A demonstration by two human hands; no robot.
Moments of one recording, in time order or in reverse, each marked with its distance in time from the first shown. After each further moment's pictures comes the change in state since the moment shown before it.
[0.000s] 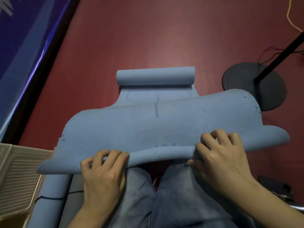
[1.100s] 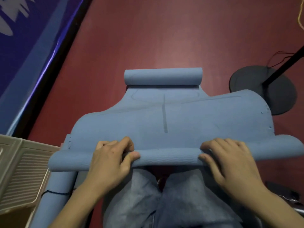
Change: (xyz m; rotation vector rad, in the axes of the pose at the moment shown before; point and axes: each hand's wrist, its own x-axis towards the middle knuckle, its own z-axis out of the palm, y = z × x) left_hand 0.030 -0.030 -0.002 -0.383 -0.351 -0.135; right_hand -0.018 0.000 0.001 0.358 -0.059 0.120
